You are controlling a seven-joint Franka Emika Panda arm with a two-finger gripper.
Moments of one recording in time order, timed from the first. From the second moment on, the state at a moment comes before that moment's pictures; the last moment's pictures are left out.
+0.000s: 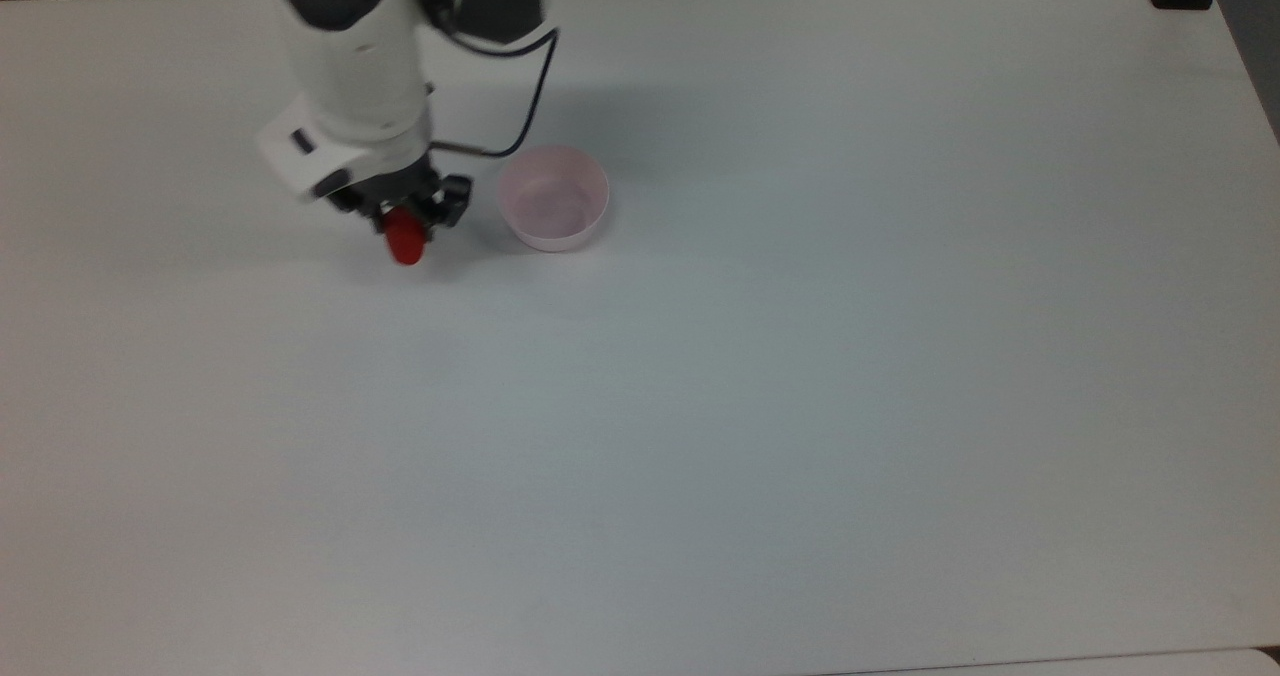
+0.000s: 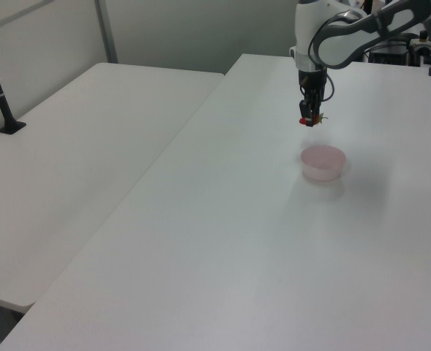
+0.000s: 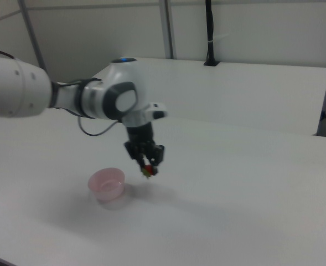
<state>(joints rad) -0.18 0.30 0.05 -1.82 -0.16 2.08 0.02</state>
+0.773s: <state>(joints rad) 0.05 0.16 0.06 -1.93 -0.16 1.91 0.12</state>
